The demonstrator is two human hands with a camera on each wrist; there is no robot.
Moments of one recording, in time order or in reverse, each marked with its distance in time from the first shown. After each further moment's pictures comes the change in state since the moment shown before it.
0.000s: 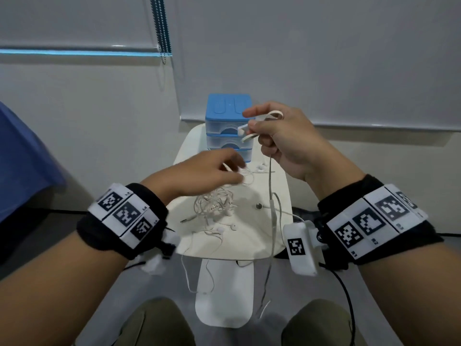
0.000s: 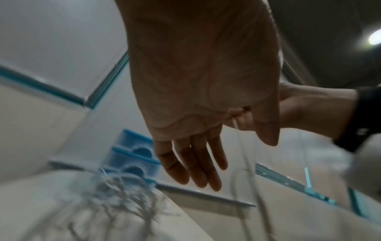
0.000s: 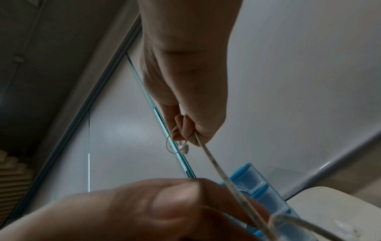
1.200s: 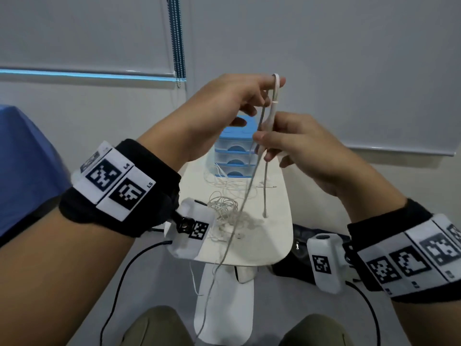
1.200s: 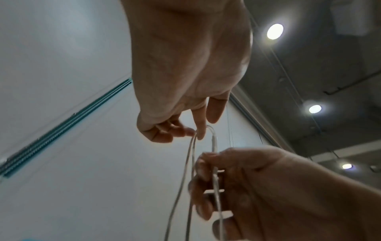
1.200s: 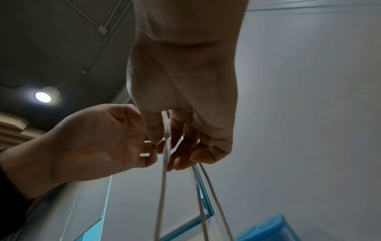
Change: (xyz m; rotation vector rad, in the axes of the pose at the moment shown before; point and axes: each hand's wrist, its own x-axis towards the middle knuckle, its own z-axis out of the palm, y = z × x) left_hand -0.041 0.119 -0.060 -0.445 0.316 0.222; right_hand -0.060 -0.056 -0.002 -0.494 -0.132 -0.211
